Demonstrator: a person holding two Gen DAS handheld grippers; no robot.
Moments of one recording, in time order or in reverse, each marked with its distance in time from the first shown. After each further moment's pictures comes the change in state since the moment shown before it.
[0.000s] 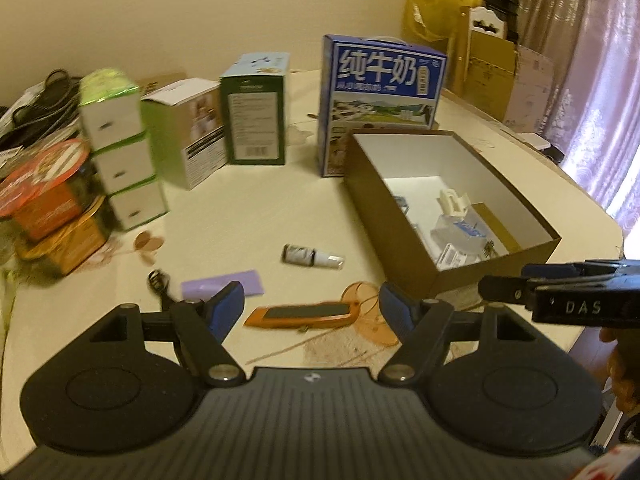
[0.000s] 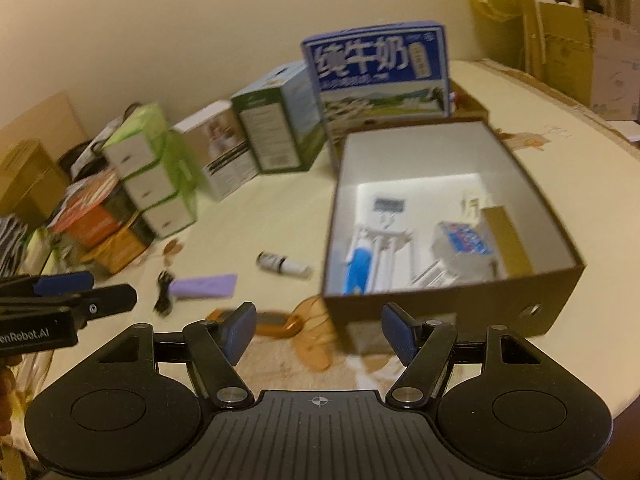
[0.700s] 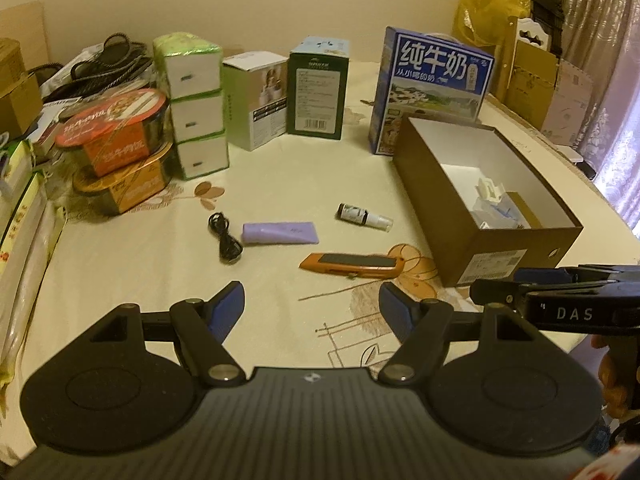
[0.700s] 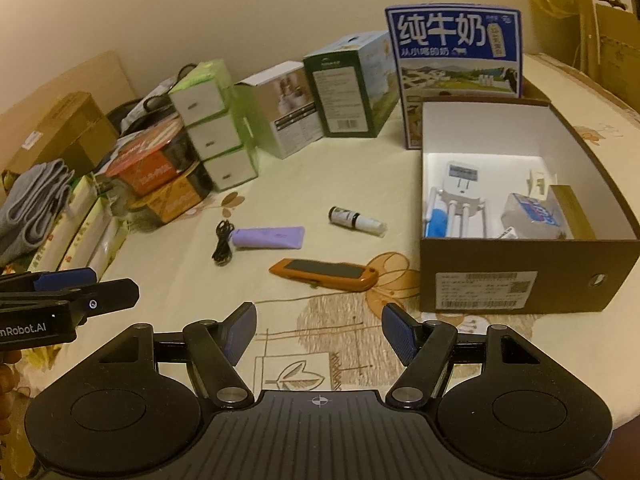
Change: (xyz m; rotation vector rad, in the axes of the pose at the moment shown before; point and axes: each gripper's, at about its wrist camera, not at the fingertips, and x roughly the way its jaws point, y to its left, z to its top) left arm -0.045 0.035 -0.052 -0.108 0.027 0.093; right arm 0.006 0.046 -0.034 -0.084 0.057 0.107
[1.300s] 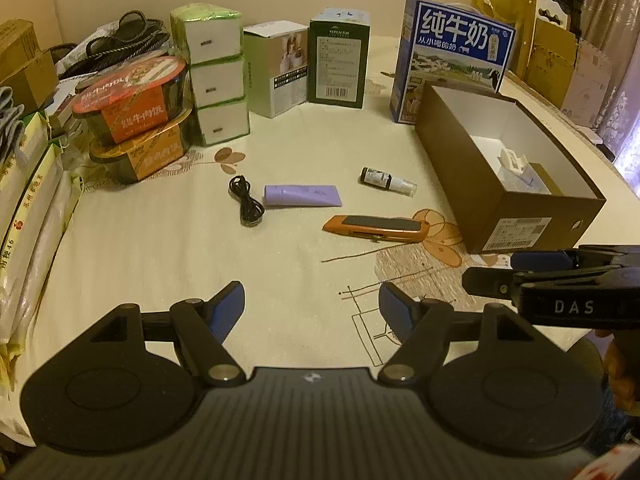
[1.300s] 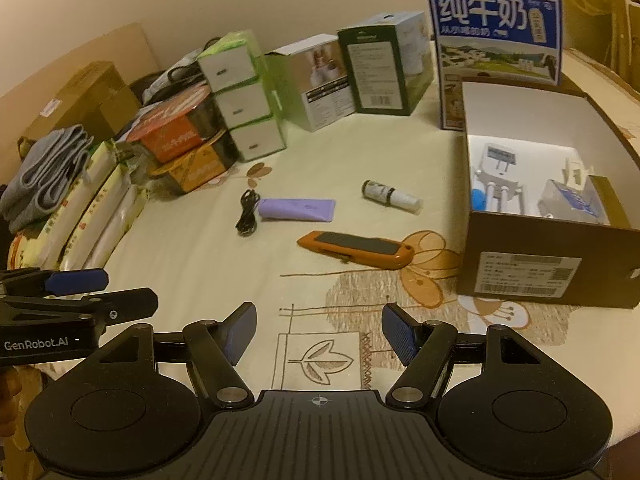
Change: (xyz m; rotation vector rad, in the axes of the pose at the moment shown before) left arm 0.010 0.008 -0.024 -0.006 0.070 0.058; right arm 0.025 0.018 -0.014 -0.060 0.060 0.055
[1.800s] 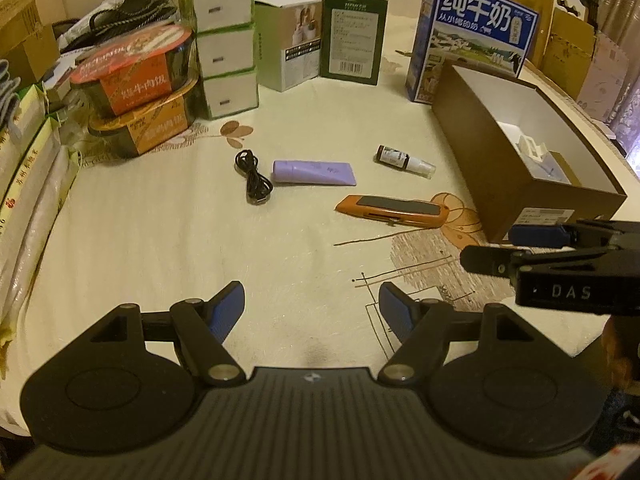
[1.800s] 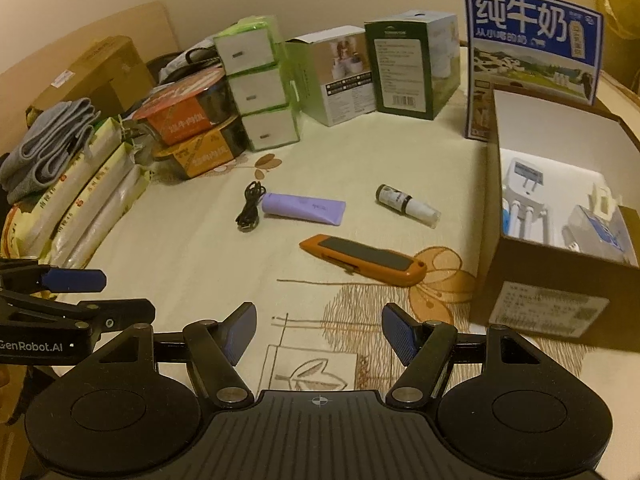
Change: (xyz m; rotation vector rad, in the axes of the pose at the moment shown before) left arm 0.032 0.010 0.000 -0.035 0.069 0.015; right arm 0.039 -0.010 0.011 -0.102 0.008 0.025
